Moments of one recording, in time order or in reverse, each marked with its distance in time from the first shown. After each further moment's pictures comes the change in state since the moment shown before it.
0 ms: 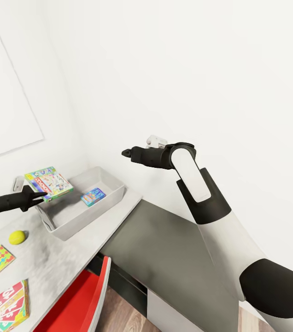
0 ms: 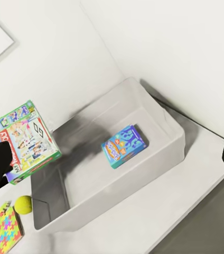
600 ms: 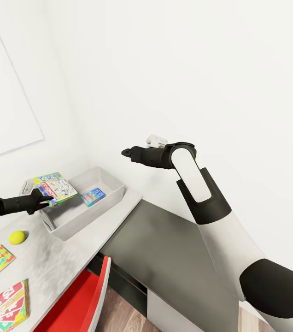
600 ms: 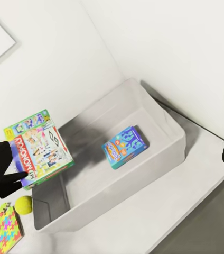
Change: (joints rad) left arm 0.000 -0.049 -0.011 0.003 -0.006 -0.025 0.117; right arm 0.000 0.000 0.001 -0.009 0.001 0.003 -0.002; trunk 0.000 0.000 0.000
